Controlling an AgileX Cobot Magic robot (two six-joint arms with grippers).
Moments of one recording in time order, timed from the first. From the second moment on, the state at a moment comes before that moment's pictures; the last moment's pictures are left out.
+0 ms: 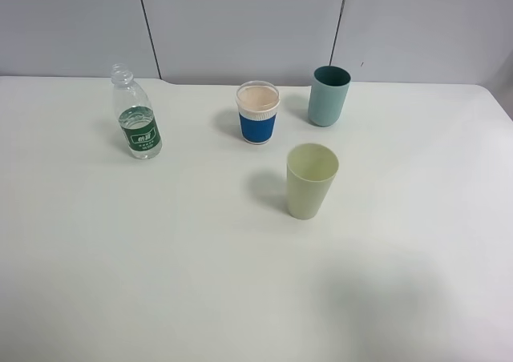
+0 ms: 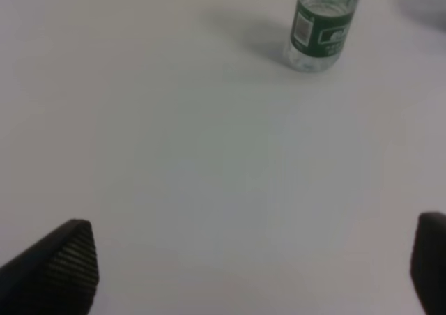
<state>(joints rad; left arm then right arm) -0.02 0.00 -0.50 -0.03 1.06 -0.01 -0.15 0.00 -0.51 0.07 1.07 -0.17</state>
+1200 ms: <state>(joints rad) -0.02 0.00 -0.50 -0.03 1.06 -0.01 -0.15 0.00 -0.51 0.07 1.07 -0.17</state>
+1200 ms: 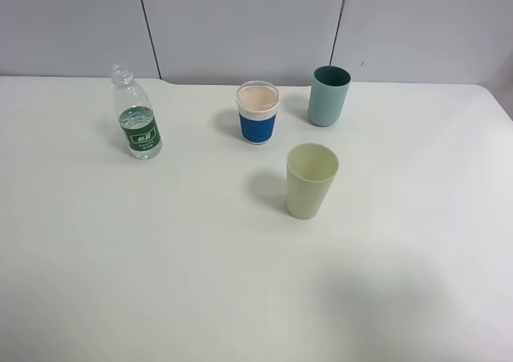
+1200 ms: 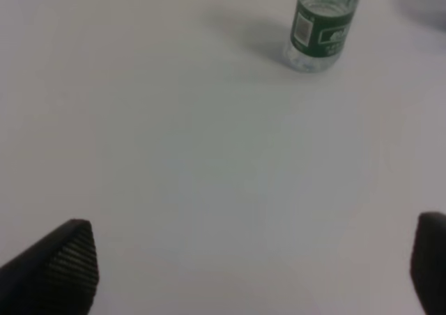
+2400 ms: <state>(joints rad) -0.02 0.44 -0.52 -0.07 0.74 0.15 -0.15 0.00 -0.51 0.07 1.07 -0.17</state>
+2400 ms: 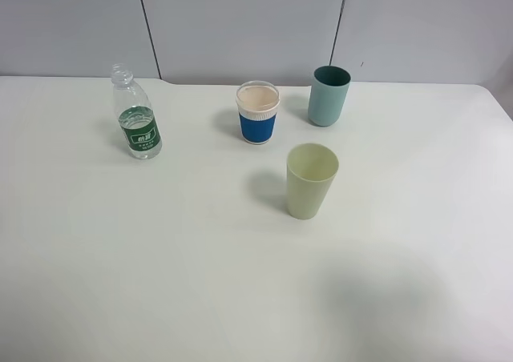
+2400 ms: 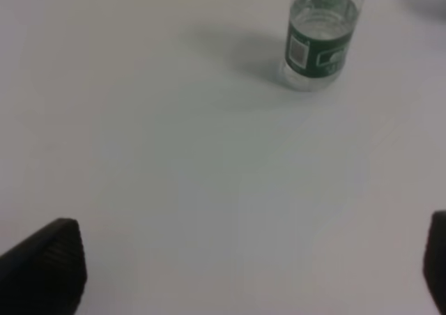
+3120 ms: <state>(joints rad) -0.18 0.85 -0.52 -0.08 0.58 0.20 -0.15 0.00 -0.51 0.07 1.07 -0.17</state>
